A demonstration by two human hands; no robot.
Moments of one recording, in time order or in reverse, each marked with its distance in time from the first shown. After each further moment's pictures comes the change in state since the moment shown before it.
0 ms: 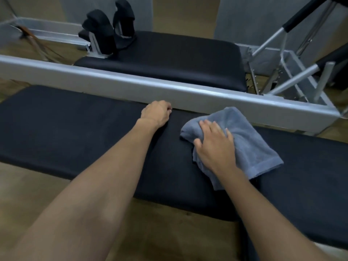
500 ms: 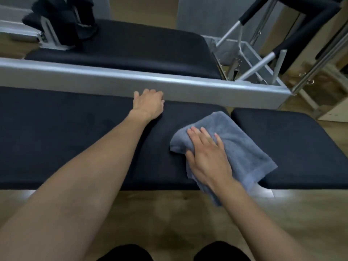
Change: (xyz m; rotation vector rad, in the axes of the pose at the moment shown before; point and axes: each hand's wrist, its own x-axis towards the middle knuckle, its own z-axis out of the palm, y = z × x) left_hand 0.009 -0.023 0.002 0.156 0.064 0.265; right_hand -0.072 -0.067 0.009 -0.130 -0.017 0.047
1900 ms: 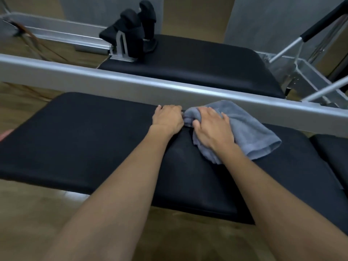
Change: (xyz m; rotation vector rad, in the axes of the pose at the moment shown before) left_hand -0.029 -0.154 -0.013 -0.107 -0.024 -0.151; right_hand 0.176 -0.148 0.042 0.057 0.057 -0.048
